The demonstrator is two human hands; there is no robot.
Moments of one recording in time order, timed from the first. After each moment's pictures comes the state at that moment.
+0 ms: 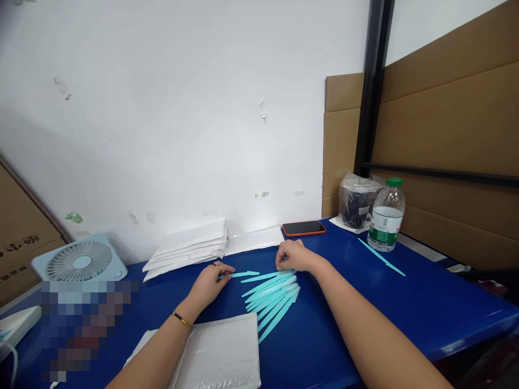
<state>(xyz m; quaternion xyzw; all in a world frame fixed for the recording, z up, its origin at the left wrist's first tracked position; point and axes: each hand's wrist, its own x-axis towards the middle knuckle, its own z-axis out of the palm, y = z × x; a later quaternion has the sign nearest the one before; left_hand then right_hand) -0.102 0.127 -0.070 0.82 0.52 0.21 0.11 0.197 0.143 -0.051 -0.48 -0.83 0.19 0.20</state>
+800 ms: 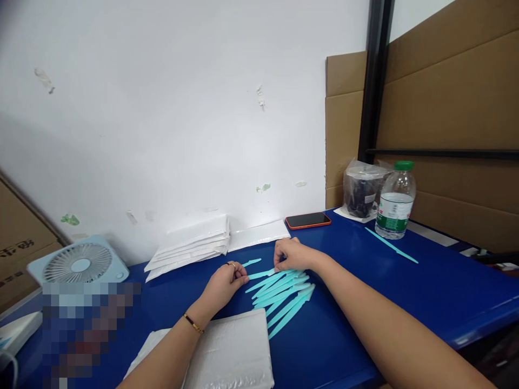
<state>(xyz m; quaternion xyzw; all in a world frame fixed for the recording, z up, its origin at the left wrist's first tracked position) -0.080 0.117 -0.075 0.83 0.50 0.20 0.15 0.174 0.136 -0.054 -0.44 -0.87 0.18 0.16</state>
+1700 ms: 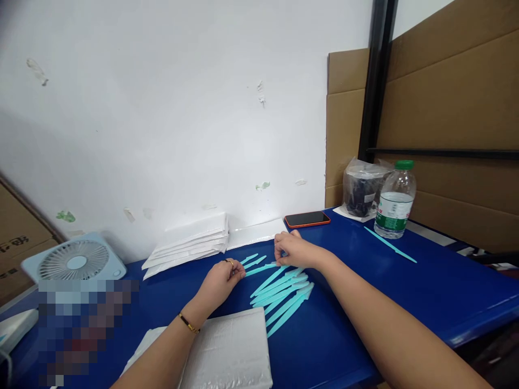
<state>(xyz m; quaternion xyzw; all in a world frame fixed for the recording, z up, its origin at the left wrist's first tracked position) -0.081 0.116 -0.066 0.85 0.48 0.21 0.12 0.183 0.131 -0.045 -0.43 -0.88 0.12 0.16</state>
